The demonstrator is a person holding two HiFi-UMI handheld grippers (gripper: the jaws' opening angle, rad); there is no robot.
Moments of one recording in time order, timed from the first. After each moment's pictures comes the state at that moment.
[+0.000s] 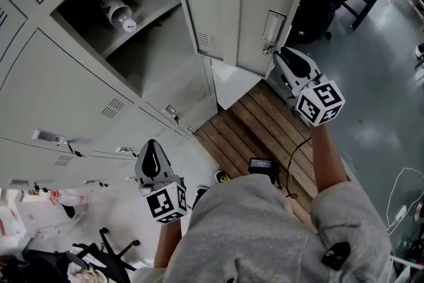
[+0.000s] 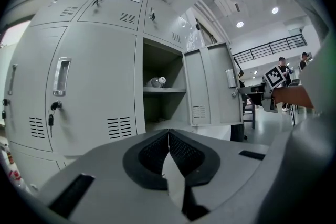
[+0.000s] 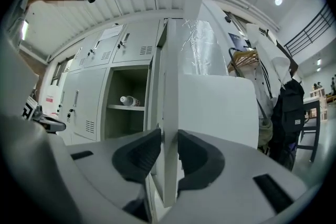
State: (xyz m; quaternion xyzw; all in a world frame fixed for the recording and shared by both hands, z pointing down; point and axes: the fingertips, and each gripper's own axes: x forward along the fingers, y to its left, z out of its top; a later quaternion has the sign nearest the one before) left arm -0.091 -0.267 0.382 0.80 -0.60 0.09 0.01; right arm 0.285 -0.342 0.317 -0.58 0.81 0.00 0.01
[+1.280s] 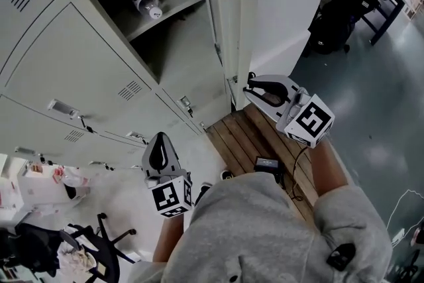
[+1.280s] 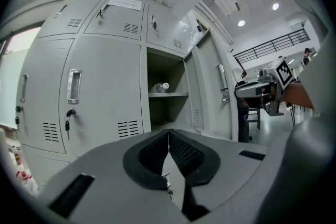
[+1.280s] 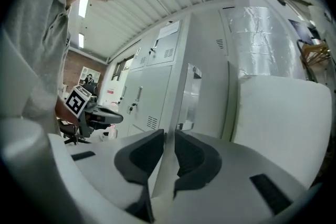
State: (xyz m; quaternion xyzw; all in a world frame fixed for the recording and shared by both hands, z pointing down) left arm -0.098 -0.241 0.368 0.78 -0.62 0.08 0.00; right arm 0.122 -0.277 0.309 -0.32 0.94 0.08 -0.07
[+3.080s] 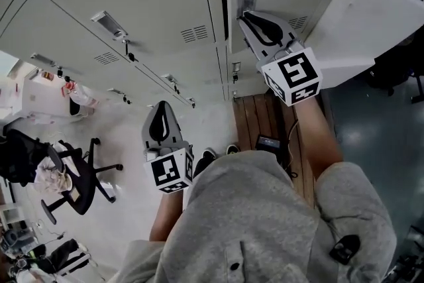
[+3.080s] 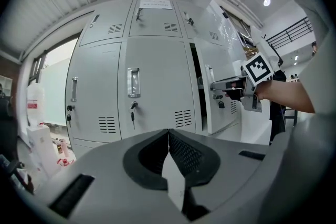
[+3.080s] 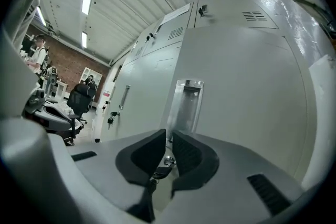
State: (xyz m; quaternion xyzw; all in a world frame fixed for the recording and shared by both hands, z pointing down) left arm -0.228 -0.212 0.377 0.65 -0.76 0.09 0.03; right arm -0.076 -0.397 0.281 -0.31 0.94 0.12 -0.04
